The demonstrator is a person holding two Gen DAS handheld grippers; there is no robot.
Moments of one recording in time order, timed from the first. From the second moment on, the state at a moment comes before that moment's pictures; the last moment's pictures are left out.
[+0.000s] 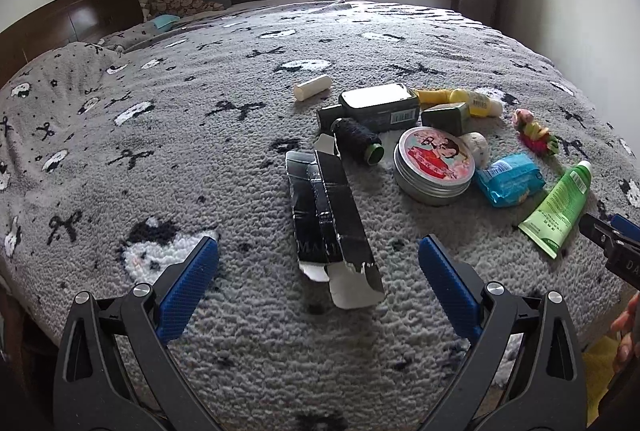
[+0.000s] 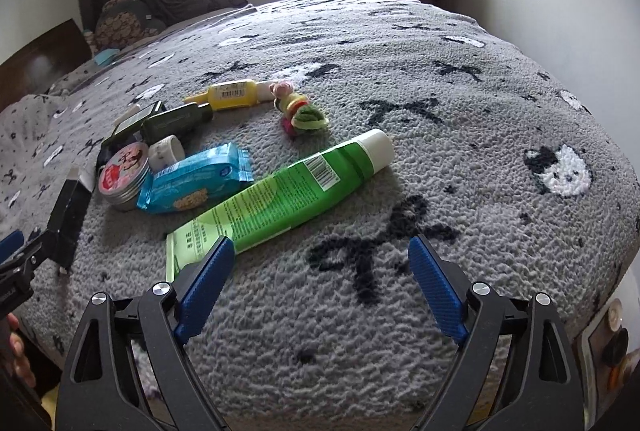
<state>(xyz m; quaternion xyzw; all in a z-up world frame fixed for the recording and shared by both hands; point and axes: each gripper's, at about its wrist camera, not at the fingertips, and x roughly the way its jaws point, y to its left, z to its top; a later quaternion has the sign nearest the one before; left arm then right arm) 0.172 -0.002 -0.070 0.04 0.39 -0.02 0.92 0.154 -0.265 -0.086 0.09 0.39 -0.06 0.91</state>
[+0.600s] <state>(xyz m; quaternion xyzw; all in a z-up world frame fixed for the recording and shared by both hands) 0.231 0.008 -0.102 0.03 0.44 -0.01 0.90 0.229 -0.278 -0.104 0.14 0.42 -0.08 0.89</state>
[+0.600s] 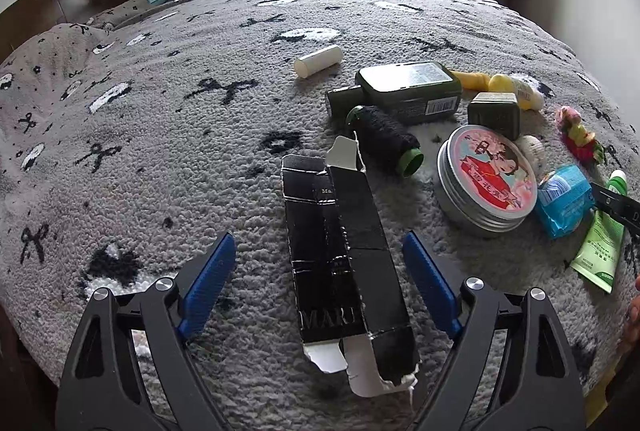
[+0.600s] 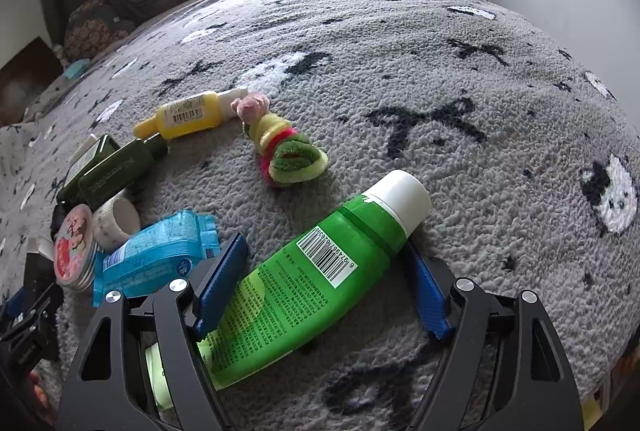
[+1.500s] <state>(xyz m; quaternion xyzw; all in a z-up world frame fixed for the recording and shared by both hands) 0.173 -0.010 -0.076 0.01 0.40 -0.09 0.91 0.157 -0.260 -0.074 0.11 0.38 0.00 0.92</state>
